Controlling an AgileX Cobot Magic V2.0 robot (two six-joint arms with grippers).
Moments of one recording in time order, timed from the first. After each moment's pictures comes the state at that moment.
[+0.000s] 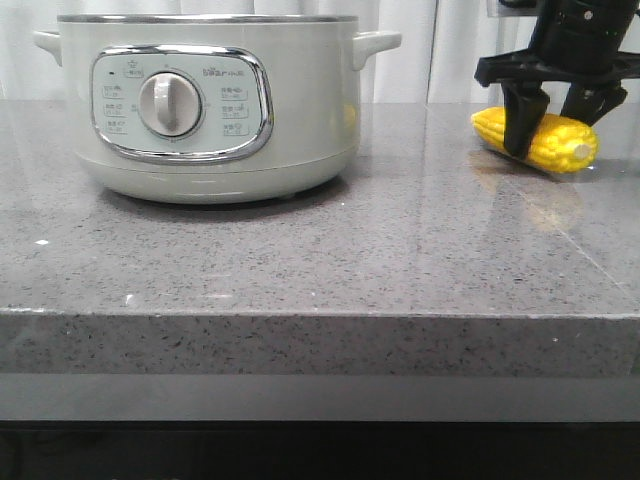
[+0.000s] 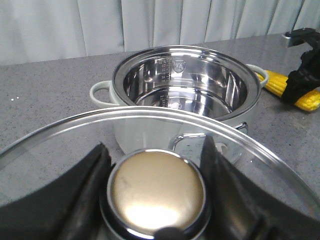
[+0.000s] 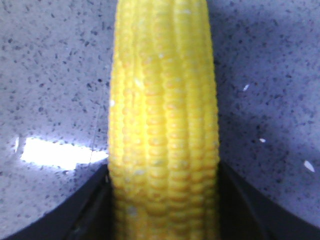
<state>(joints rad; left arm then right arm) -0.35 0.55 -0.84 -0.05 0.65 0.06 0.11 1.98 -1.77 0.05 0.99 -0.02</state>
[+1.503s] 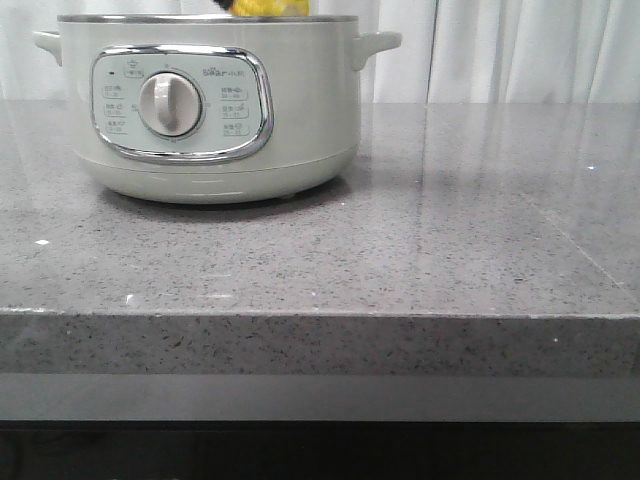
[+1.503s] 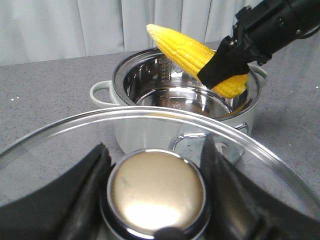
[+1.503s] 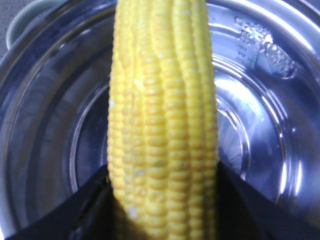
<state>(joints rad) -0.35 0.55 -0.84 -0.05 0.65 0.06 0.56 2.01 -2.11 0.24 0.96 -0.07</state>
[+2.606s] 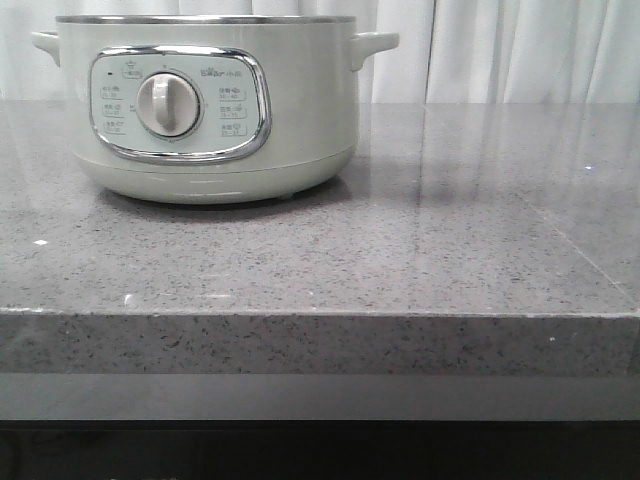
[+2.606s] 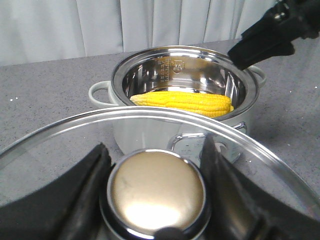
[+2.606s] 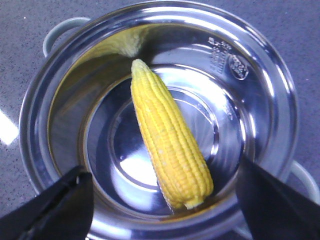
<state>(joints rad) -0.35 0.55 -0.84 -0.05 0.65 0.06 0.56 1.72 -1.84 0.19 0.84 -0.07</state>
